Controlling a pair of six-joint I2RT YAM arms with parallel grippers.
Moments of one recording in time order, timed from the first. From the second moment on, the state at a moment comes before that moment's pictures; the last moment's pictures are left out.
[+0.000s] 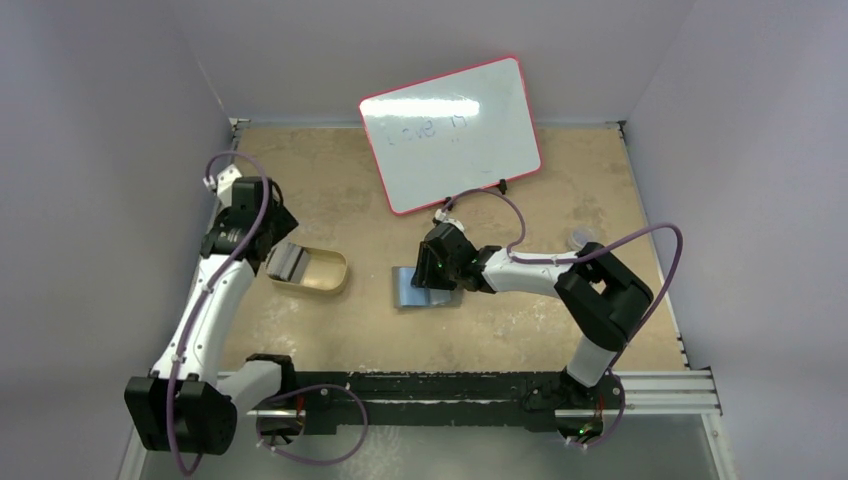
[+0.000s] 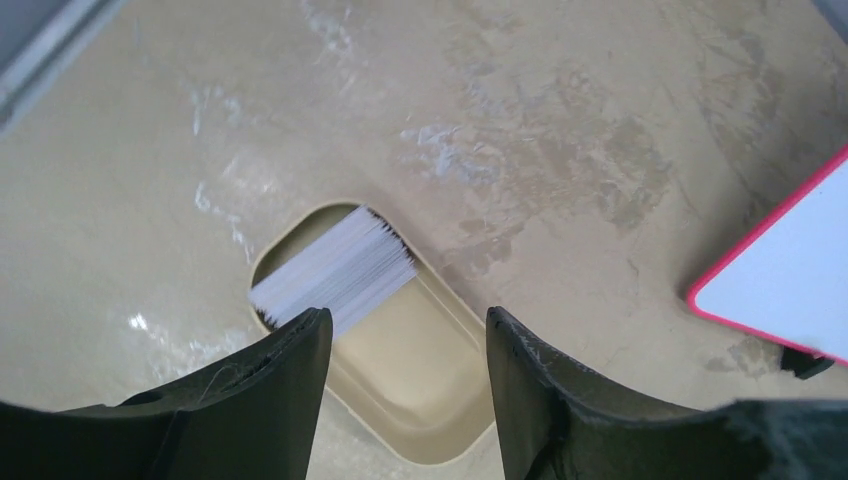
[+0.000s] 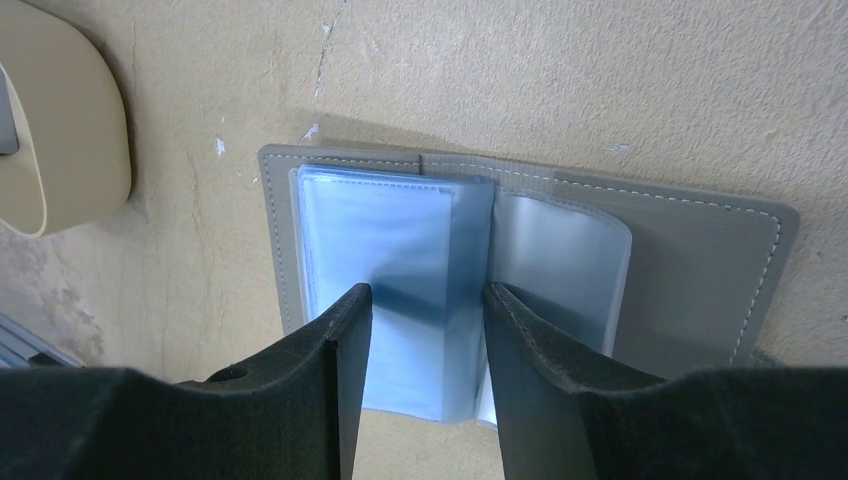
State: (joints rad) left arm -0.06 1.05 0.93 -0.67 -0.37 -0.73; right arm 0.86 1.72 0.91 -0.08 0.05 0.85
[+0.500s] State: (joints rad) left arm -0.22 1.35 1.04 -0.74 -0.41 -0.22; right arm 0.86 1.74 0.95 -0.14 0.04 0.80
